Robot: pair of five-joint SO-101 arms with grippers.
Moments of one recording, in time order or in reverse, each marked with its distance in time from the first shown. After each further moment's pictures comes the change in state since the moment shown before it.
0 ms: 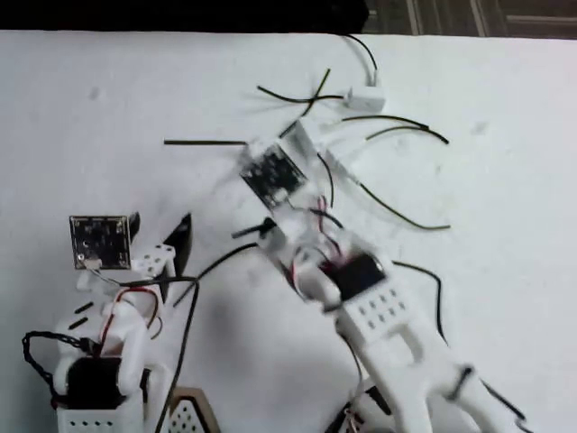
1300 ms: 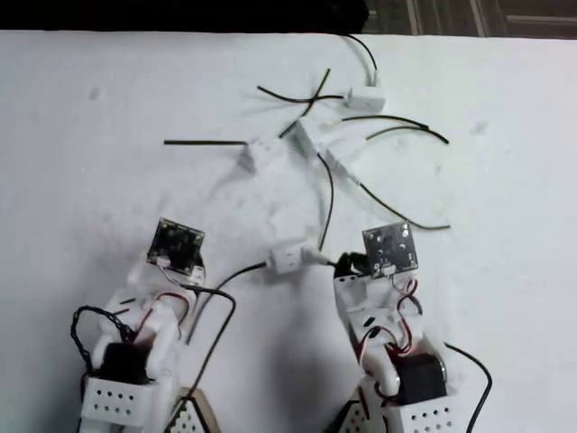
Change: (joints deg) left arm 8.8 0.4 19.1 -8.0 -12.1; right arm 18.5 -55.7 33.1 17.7 -10.3
